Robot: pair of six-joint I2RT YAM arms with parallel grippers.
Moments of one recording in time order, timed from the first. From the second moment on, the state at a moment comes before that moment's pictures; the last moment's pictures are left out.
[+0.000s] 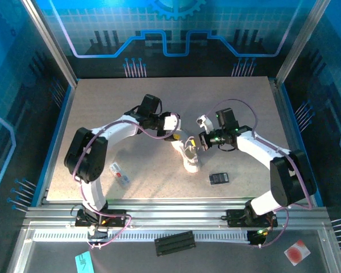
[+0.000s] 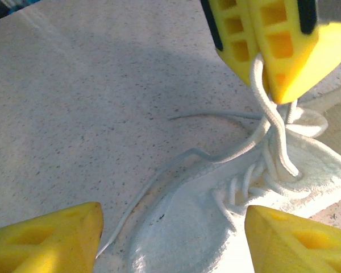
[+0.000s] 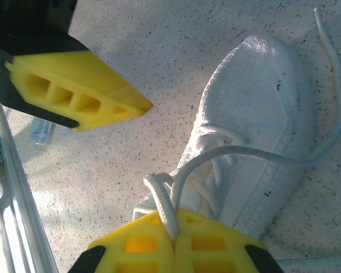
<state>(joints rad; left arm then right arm) -0.44 1.85 1.27 -0.28 0.70 1.06 0.34 1.49 0.90 -0.32 -0.66 -0.02</state>
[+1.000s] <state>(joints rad) -0.51 1.96 1.39 -0.42 0.67 1.19 0.35 1.41 0.80 -0.20 -0.59 -0.02</state>
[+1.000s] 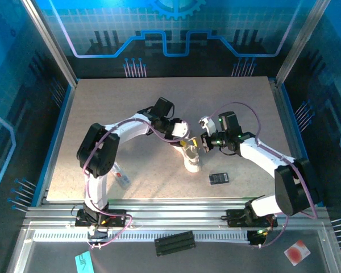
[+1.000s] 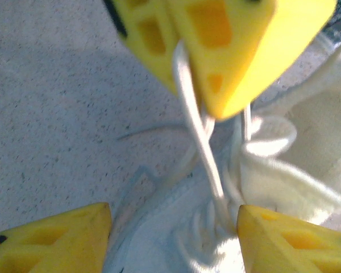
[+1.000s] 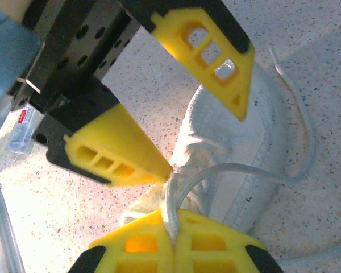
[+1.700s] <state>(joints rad) -0.57 2.01 1.46 -0.42 0.68 1.19 0.35 1.40 0.78 -0.16 -0.59 -0.02</state>
